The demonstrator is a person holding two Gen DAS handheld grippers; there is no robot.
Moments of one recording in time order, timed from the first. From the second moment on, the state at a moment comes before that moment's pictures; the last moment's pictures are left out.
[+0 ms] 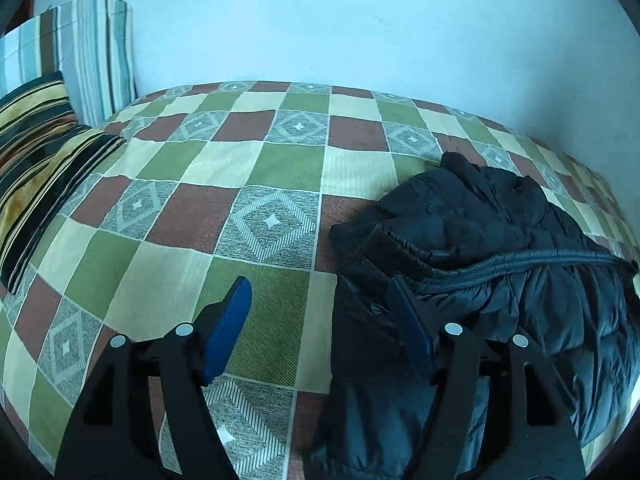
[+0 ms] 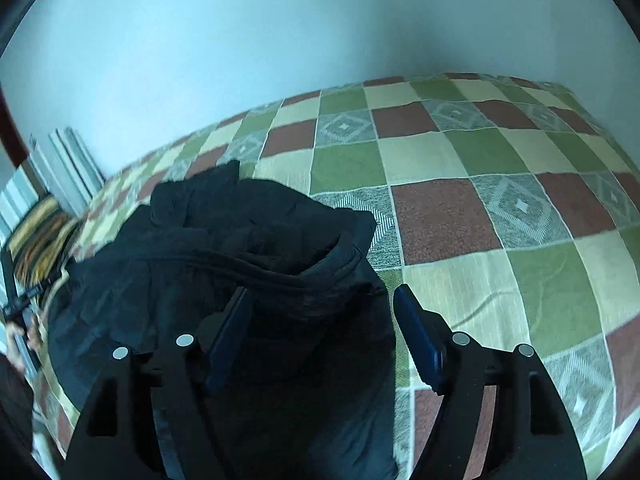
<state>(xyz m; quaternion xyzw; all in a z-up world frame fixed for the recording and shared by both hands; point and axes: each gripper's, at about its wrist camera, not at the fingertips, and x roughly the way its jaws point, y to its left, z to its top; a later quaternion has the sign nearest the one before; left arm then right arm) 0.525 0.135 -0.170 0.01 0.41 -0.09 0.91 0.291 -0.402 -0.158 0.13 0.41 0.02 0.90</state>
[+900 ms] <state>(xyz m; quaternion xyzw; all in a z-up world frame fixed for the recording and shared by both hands) 0.561 0.096 -0.220 0.12 0.48 -0.21 0.85 0.320 -0.379 -0.191 0.05 0.43 0.03 0.90</state>
